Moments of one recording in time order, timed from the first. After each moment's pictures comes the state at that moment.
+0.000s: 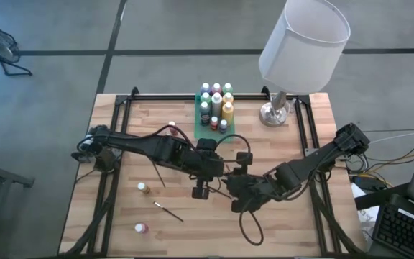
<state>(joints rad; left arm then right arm) -0.26 1.81 1.97 -1.00 -0.13 -0.03 0.50 1.65 1.51 -0.73 0.69 0.22</state>
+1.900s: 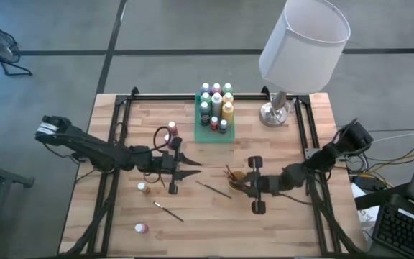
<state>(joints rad) -0.27 1.23 0.63 0.72 -0.19 0.12 0.48 1.61 0.49 1.52 0.33 -0.35</state>
